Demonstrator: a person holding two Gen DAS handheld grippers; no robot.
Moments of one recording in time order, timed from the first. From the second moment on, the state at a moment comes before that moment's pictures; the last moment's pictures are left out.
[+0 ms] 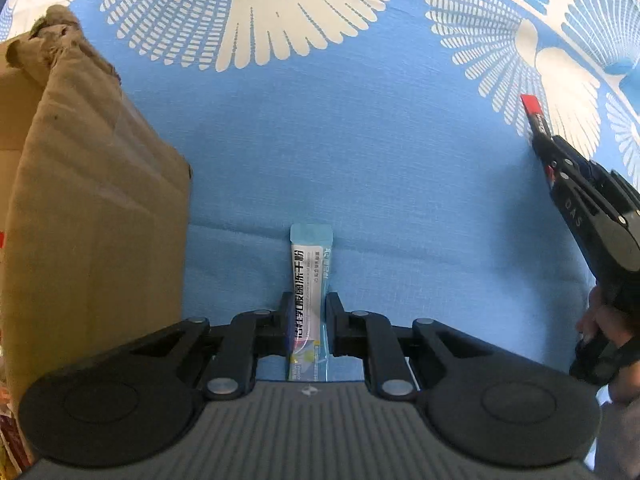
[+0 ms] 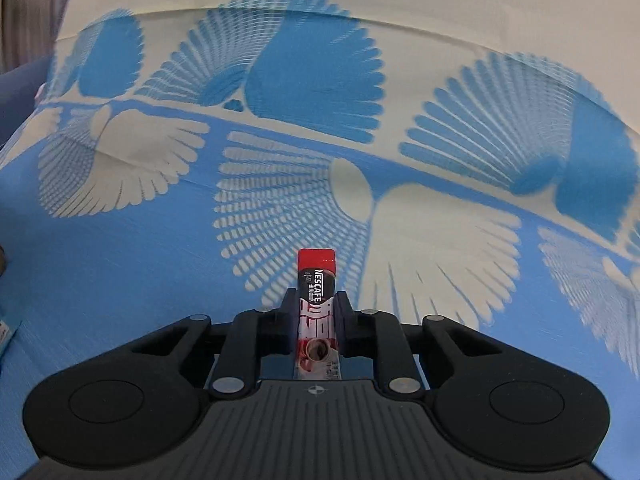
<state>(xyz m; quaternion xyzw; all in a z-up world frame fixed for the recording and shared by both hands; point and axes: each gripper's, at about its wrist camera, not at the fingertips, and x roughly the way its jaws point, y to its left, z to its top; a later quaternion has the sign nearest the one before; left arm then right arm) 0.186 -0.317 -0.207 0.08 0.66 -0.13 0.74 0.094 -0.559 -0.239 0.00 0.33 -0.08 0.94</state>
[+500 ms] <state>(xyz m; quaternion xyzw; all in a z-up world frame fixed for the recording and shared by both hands) 0.107 -0.297 -0.104 0.07 0.58 -0.24 0.78 -0.041 -0.504 -0.135 0.12 0.25 -0.18 0.94</state>
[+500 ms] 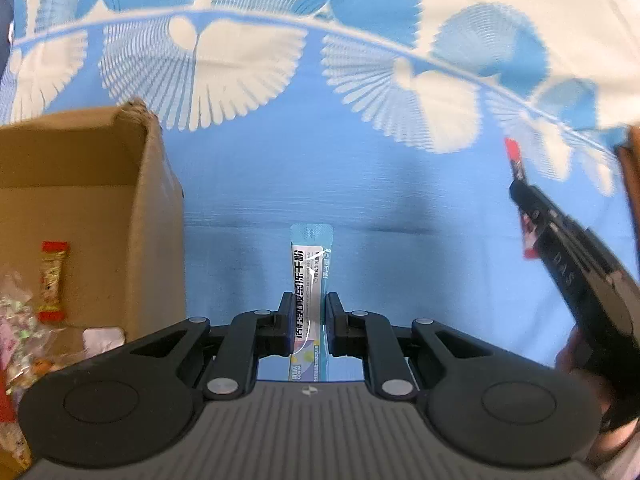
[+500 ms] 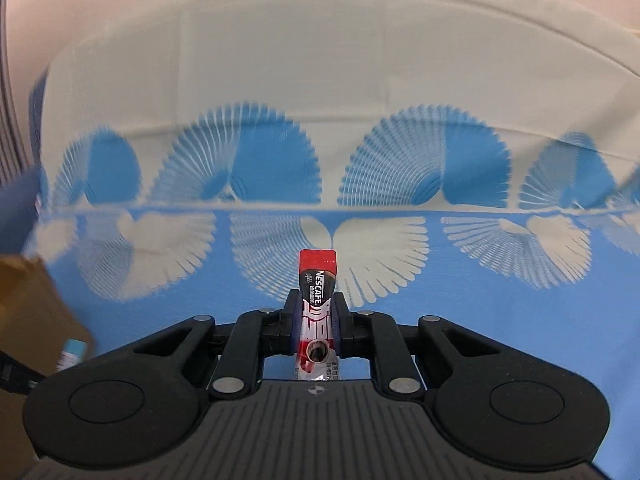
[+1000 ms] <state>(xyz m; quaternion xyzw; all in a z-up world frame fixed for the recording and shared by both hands) 0.032 -0.175 0.005 0.05 0.51 -0.26 0.82 -0.125 -0.351 -0.030 0.12 0.18 -0.16 0.96</state>
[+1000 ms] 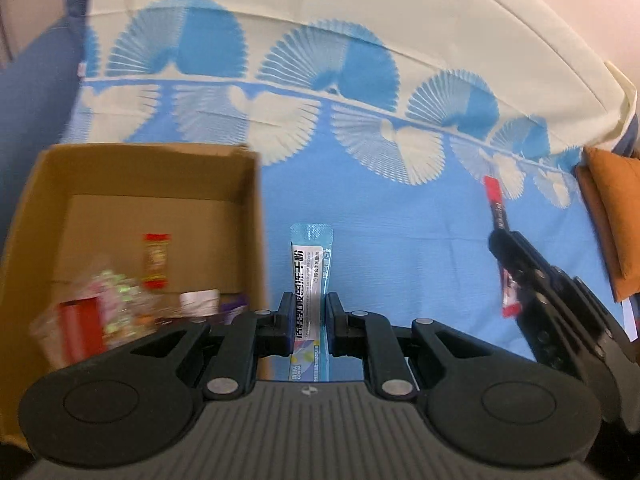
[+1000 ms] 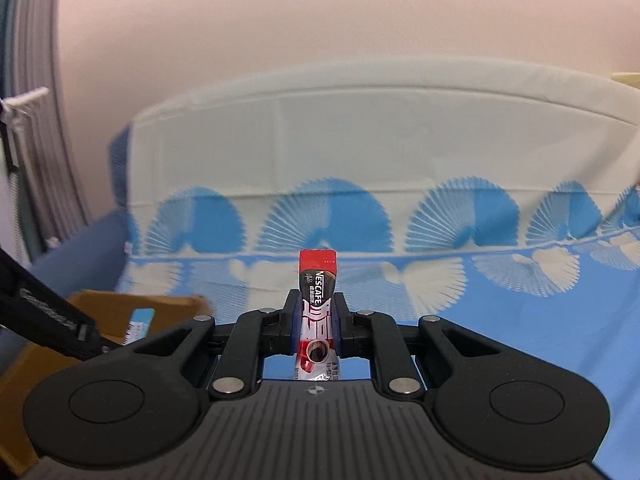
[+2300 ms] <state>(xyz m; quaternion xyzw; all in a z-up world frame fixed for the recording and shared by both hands) 0.013 0.039 0.031 0.00 0.48 -0.18 0.86 -0.125 -0.126 0.031 0.07 0.23 0.00 0.97</state>
